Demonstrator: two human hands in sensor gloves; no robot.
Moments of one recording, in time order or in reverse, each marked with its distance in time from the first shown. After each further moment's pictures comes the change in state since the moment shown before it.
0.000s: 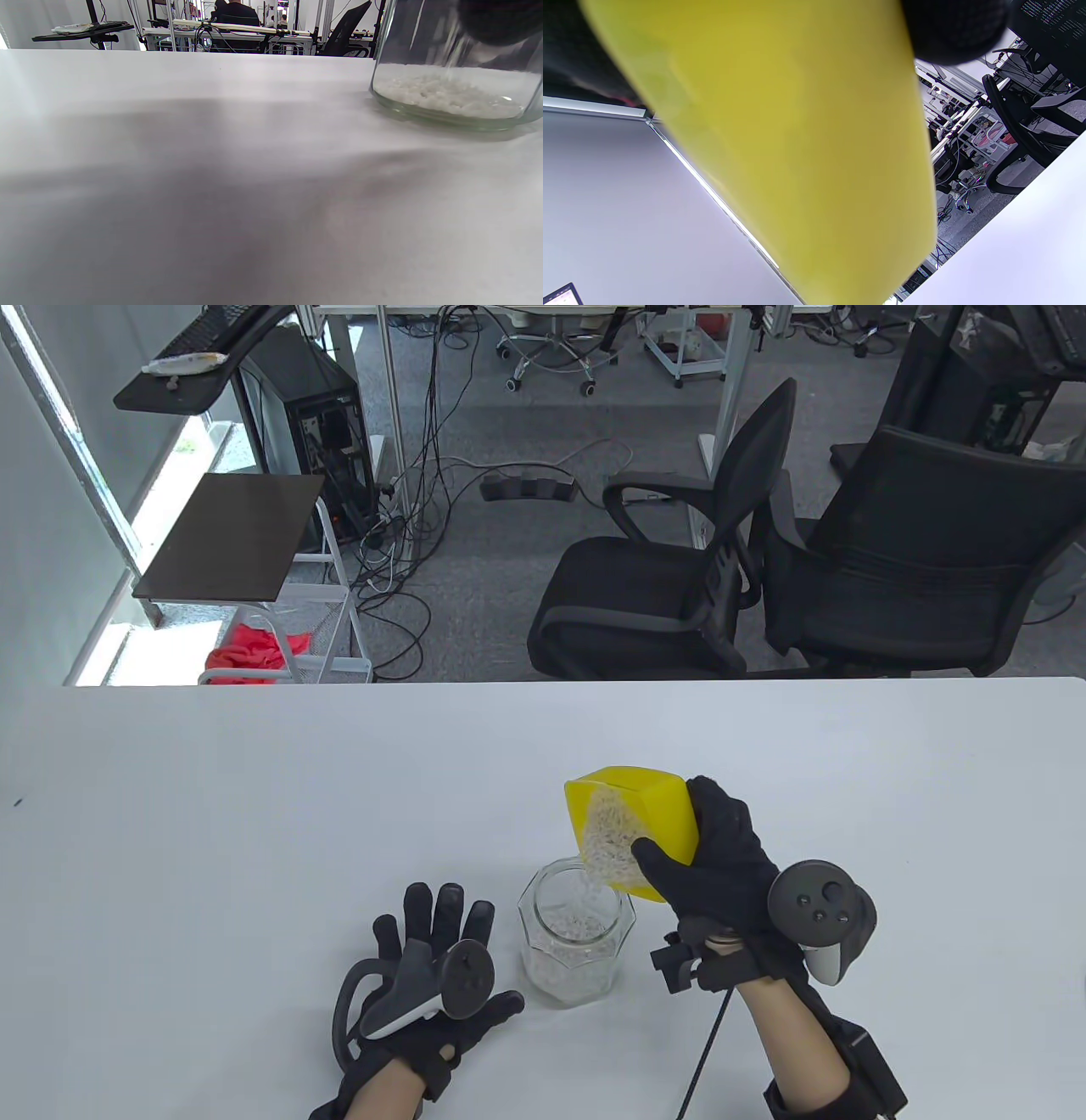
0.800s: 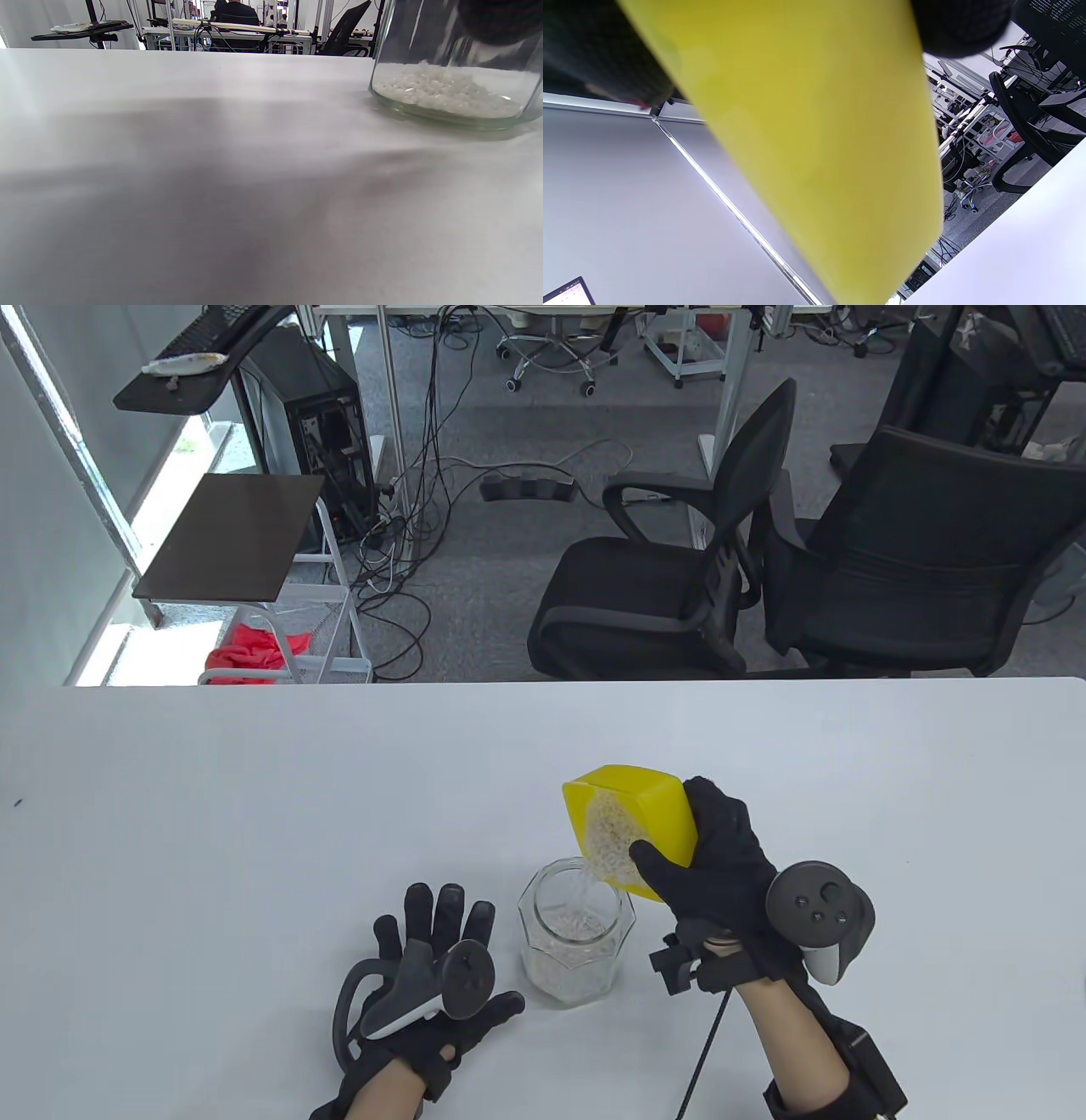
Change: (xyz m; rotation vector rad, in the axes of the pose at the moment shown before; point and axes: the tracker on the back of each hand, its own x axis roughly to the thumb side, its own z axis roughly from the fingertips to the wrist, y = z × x) left_hand 0.001 0.000 0.000 -0.002 -0.001 0.001; right_hand 0.003 0.001 0.000 0.012 -0.018 -0.002
